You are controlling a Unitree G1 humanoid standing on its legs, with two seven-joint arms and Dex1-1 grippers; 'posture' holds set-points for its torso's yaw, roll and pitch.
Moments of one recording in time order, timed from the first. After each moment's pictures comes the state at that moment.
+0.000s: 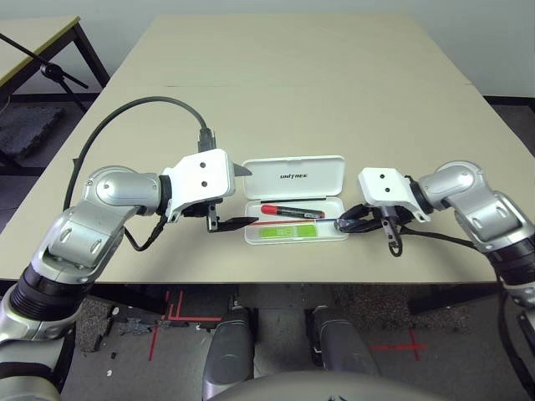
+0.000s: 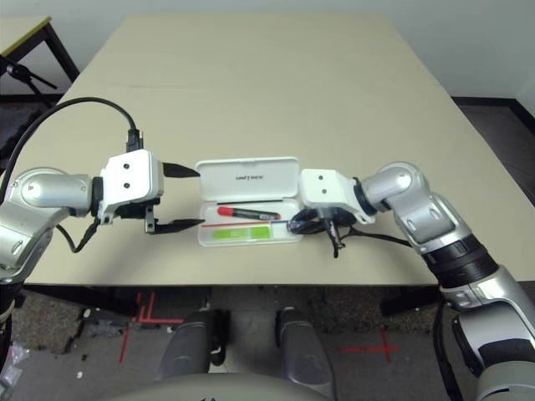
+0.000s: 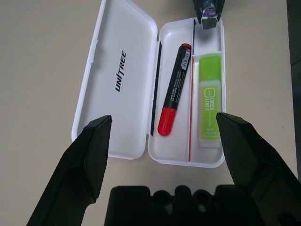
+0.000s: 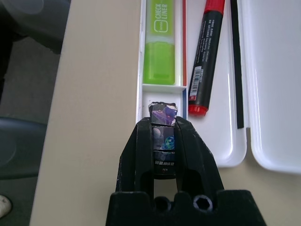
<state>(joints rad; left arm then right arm) -0.42 0.87 -0.15 -0.46 -0.25 0.54 -1.05 -0.57 -0.74 0.37 0.03 0.07 0.22 1.38</state>
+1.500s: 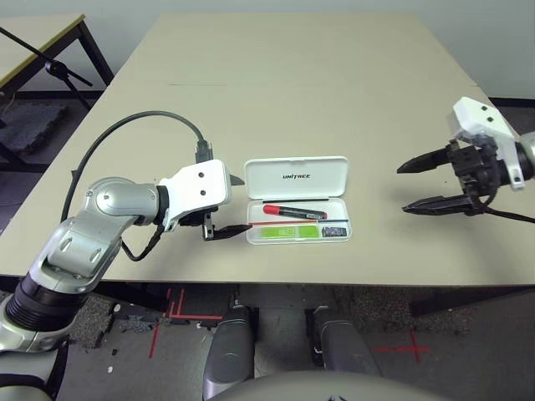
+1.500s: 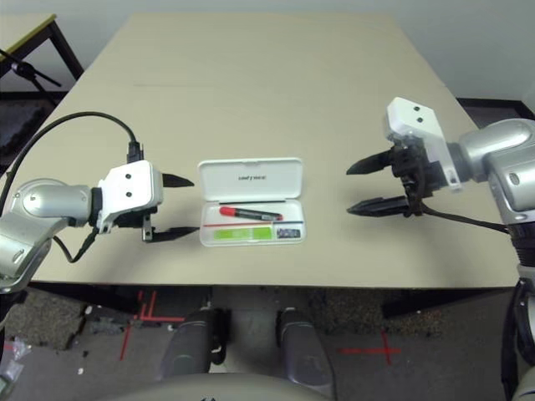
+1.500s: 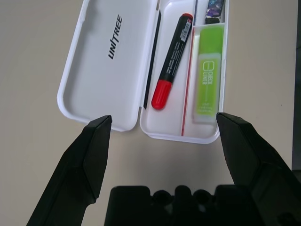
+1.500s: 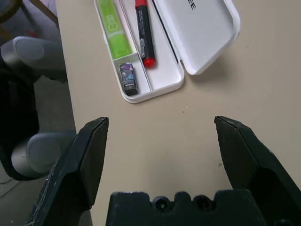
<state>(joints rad) -0.35 0.91 -0.13 -0.45 -0.24 0.53 -1.04 -0.57 -1.07 0.06 0.09 0.33 0.54 1.56</state>
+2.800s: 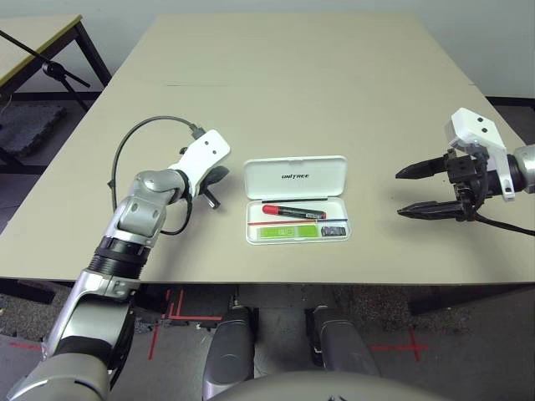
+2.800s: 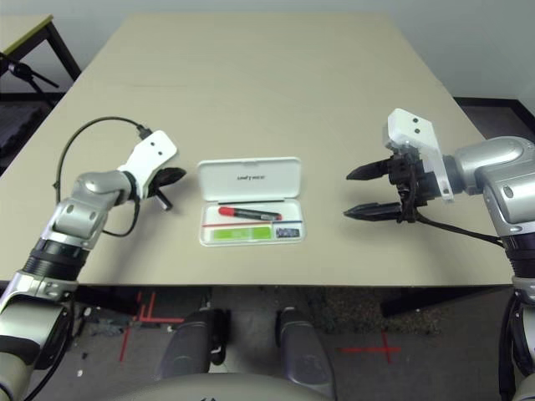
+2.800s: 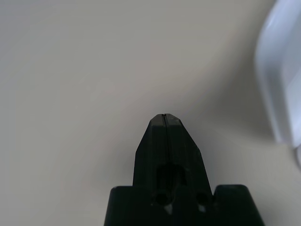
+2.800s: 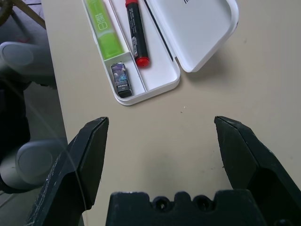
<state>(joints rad) -0.58 0.52 -0.19 0.18 0.04 0.50 -0.73 -0.54 -1.02 0.07 0.09 0.33 0.51 1.48</state>
